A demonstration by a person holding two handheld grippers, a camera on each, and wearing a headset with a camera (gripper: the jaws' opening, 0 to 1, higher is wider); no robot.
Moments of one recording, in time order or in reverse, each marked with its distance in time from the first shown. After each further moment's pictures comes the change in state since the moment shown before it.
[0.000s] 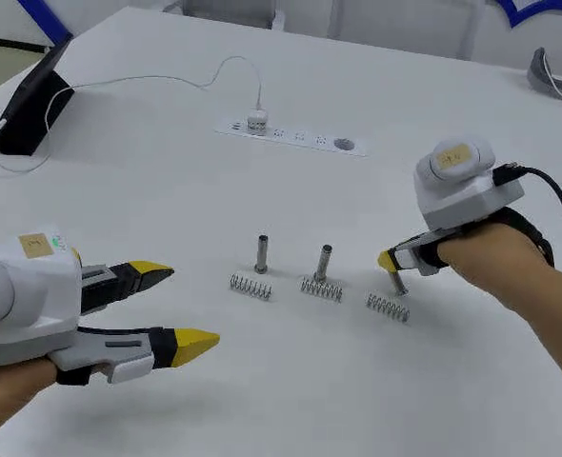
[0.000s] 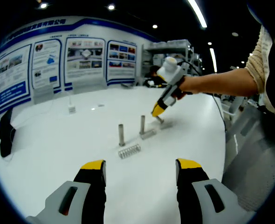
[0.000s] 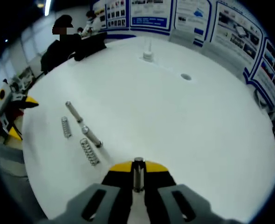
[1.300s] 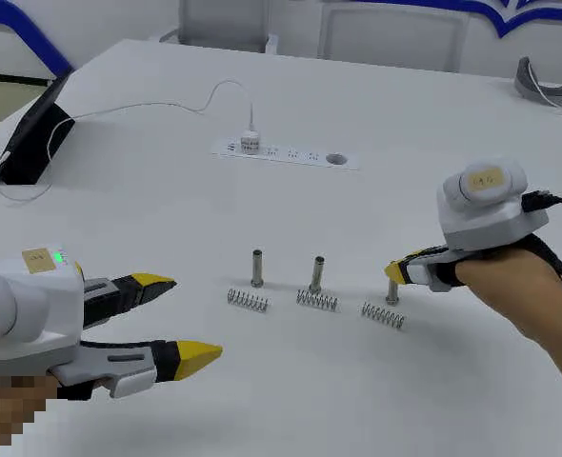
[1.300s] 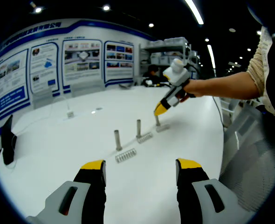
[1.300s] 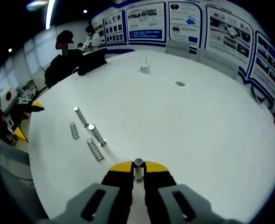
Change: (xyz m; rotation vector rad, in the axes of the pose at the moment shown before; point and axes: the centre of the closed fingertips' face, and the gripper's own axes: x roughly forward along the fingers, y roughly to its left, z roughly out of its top) left arm -0.002 -0.011 0.012 0.038 0.011 0.002; right arm -0.018 -0.003 -0.008 0.055 -0.140 0.030
